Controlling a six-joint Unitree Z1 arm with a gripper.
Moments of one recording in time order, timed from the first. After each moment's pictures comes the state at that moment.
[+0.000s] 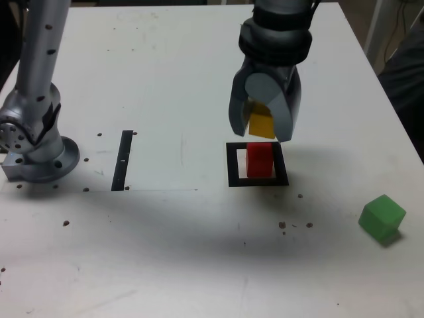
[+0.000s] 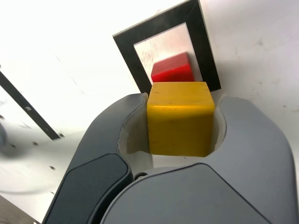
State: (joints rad) arm -0.11 2.03 -1.74 1.39 0.00 0.20
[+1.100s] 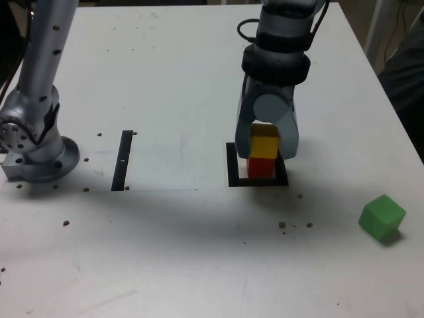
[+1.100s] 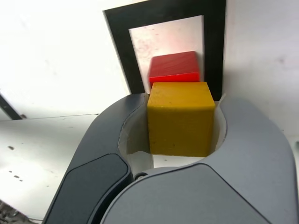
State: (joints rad) arm -0.06 2.08 -1.66 1.28 -0.10 0.08
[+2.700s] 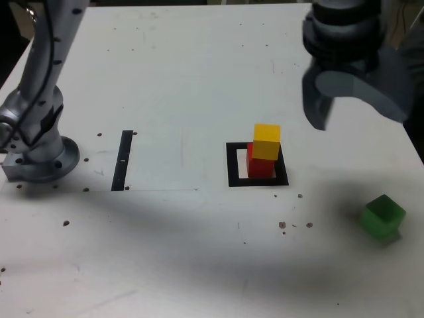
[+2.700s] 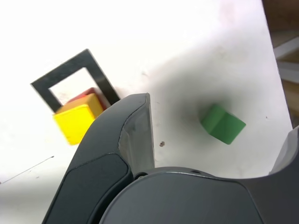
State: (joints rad) arm -0.24 2.16 -2.11 1.37 0.19 0.24
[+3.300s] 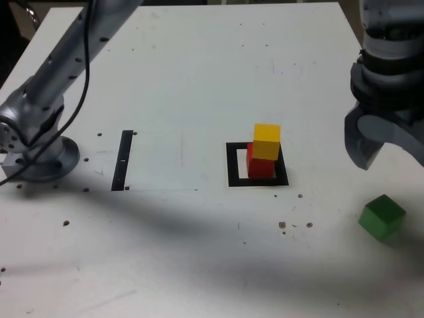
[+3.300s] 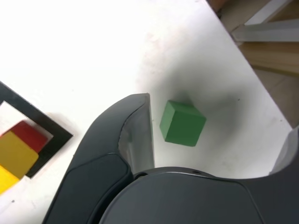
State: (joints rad) arm -0.27 2.34 -2.30 1.32 0.16 0.45
